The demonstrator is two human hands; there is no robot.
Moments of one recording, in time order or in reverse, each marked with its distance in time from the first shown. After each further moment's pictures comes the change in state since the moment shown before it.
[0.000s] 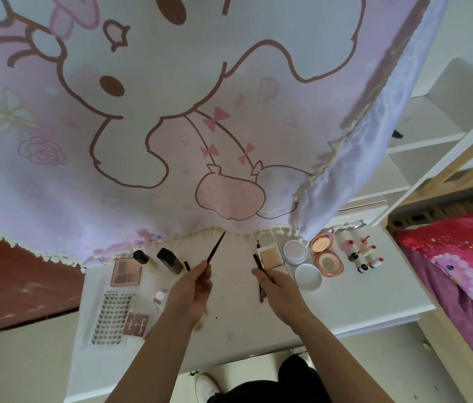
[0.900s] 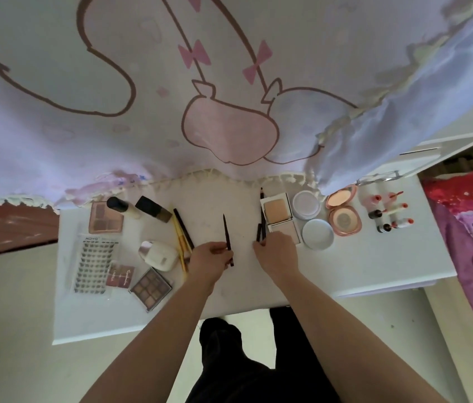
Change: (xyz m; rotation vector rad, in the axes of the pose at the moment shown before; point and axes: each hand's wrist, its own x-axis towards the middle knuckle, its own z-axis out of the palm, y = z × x) left_hand 0.092 -0.086 -0.022 0.843 0.194 0.096; right_hand 0.092 0.074 0.032 -0.657 0.098 0.159
